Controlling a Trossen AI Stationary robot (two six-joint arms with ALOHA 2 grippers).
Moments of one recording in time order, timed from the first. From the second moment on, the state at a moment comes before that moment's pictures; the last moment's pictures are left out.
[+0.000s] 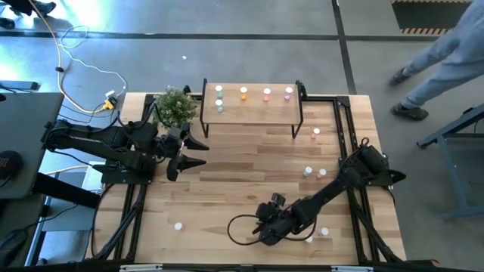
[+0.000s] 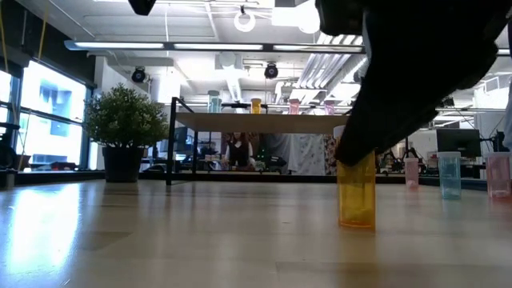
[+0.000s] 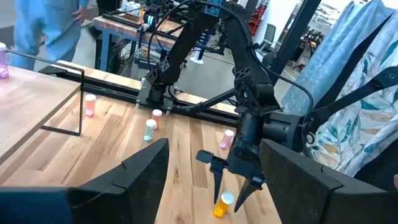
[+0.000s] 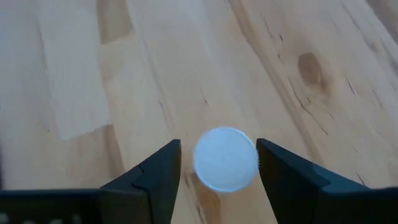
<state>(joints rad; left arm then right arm) -0.01 0.81 0.77 -0.12 -0.02 -0.31 0.61 1.96 1.26 -0.39 0.39 0.89</state>
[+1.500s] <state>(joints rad) 0.16 0.75 0.77 -0.30 0.00 -0.14 0.38 1.80 1.26 -0.21 0.37 0.84</state>
